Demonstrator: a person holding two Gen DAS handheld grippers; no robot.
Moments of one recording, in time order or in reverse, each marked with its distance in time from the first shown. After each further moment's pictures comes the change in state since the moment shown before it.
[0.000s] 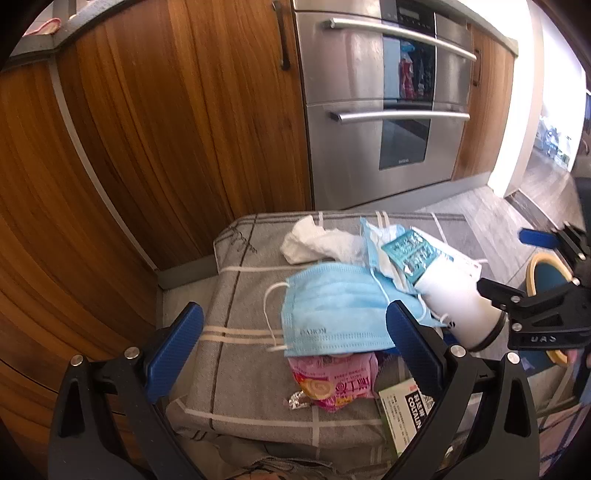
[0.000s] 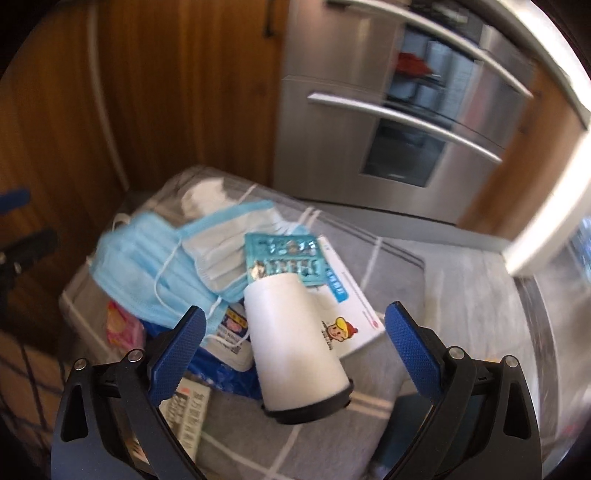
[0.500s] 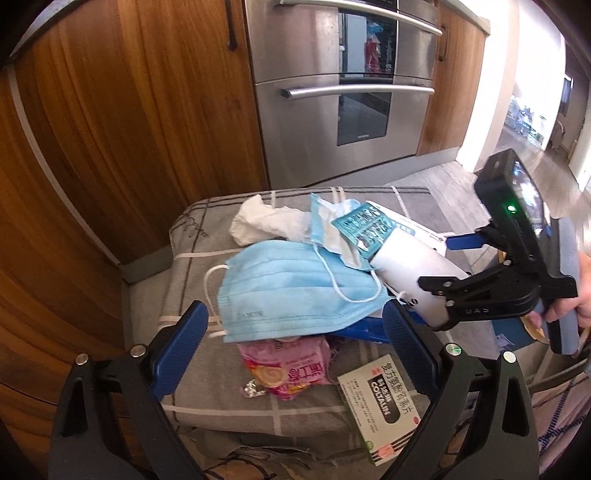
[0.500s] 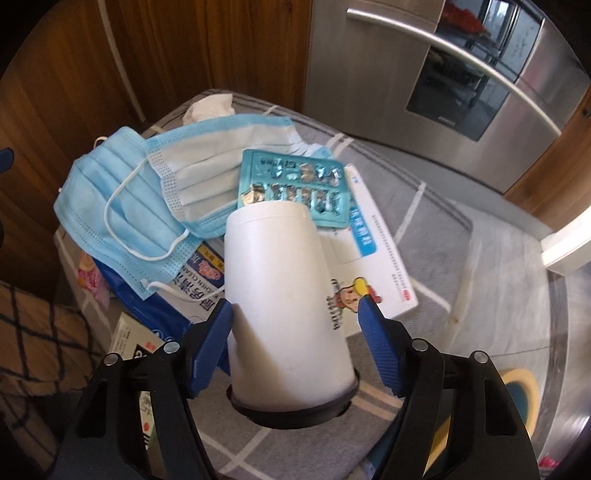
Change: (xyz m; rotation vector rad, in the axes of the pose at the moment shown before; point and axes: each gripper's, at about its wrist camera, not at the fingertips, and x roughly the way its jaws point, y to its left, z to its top) left arm 0.009 -0.034 -0.004 0.055 0.065 -0.125; right arm 0.066 -0.016 -0.016 -0.035 0.227 0.140
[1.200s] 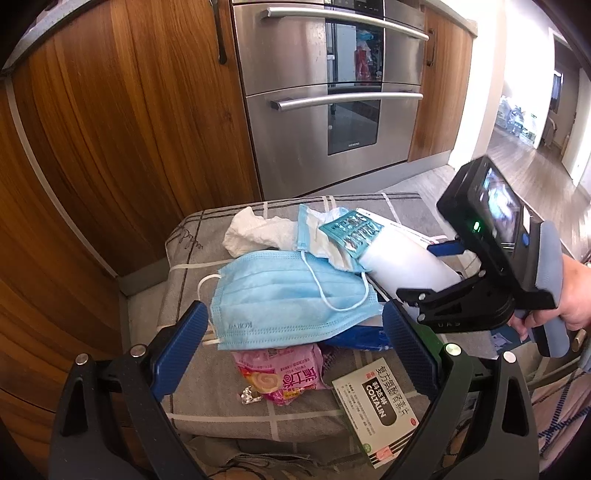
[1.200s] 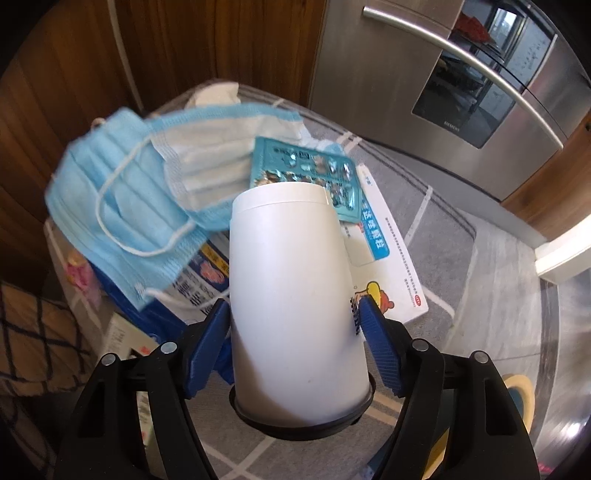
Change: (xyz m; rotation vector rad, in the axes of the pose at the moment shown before) left arm -0.008 -0.006 -0.004 0.032 -0.043 -0.013; right arm -0.002 0.015 -0.001 -0.020 -0.028 -0.059
